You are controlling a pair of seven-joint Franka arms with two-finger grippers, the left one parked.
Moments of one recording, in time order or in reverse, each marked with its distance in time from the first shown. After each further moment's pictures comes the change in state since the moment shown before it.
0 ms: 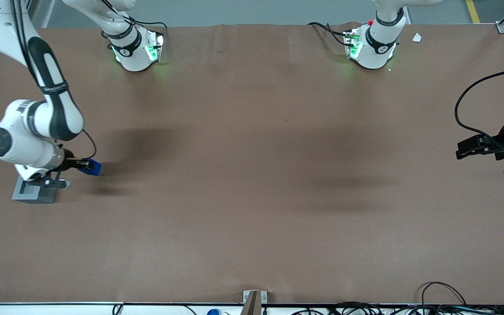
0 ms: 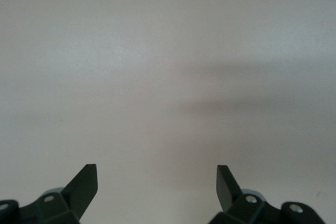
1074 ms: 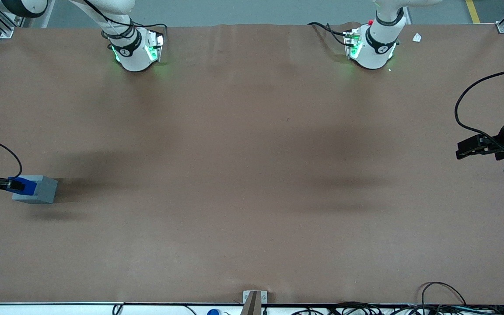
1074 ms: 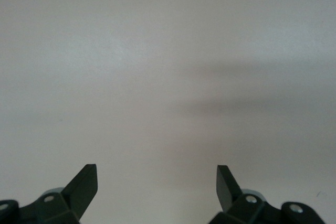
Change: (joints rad) arm -0.210 0.269 -0.004 0.582 -0.001 -0.275 -0.261
